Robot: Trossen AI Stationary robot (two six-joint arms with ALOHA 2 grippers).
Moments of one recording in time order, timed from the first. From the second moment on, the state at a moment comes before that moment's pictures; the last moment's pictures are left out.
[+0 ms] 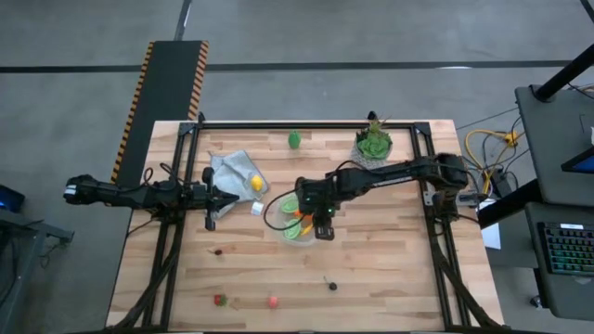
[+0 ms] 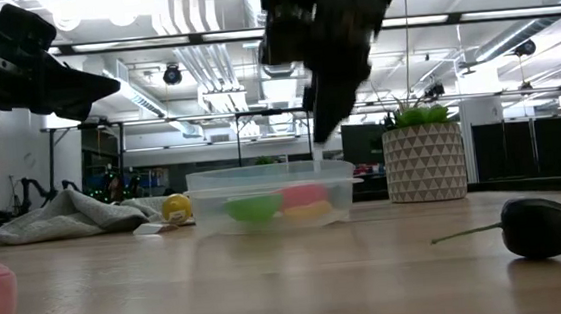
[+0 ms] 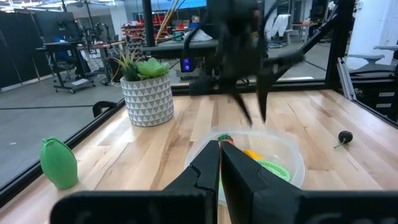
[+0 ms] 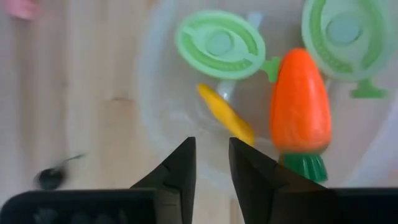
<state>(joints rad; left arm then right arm) -0.13 0.24 0.03 0.12 -0.24 0.06 0.03 1.88 1.43 -0.75 -0.26 0.07</state>
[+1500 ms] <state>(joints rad) -0.13 0.24 0.03 0.12 -0.24 0.06 0.80 1.79 1.52 -0.71 0.54 1.05</state>
